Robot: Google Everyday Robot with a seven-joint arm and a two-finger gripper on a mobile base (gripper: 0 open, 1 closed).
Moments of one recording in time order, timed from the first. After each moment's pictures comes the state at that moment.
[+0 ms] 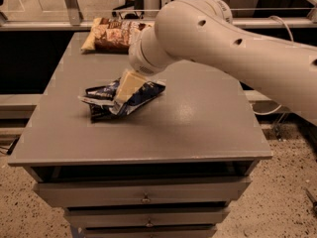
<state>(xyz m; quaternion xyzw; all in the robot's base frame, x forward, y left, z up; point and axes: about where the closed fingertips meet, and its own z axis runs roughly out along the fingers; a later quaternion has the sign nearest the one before) 0.619 0.063 0.913 -0.61 0.66 0.00 0.44</state>
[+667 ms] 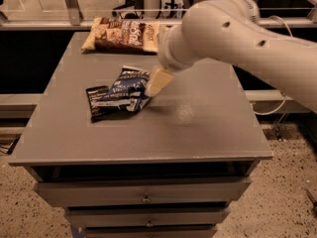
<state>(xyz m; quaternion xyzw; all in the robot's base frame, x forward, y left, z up) 0.647 -0.013 0.903 -0.60 0.67 -0.06 0.42</state>
